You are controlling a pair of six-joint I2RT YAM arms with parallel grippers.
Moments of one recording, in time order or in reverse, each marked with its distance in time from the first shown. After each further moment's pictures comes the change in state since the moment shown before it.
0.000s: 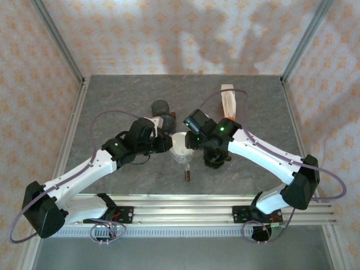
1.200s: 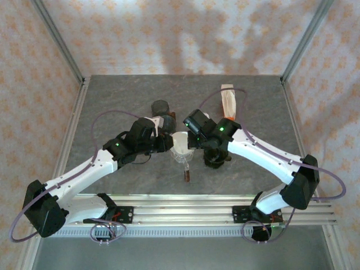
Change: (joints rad) left arm 0.000 0.010 -0.012 0.037 0.000 -0.007; right arm 0.000 0.003 -0.003 0.008 0.042 -0.024
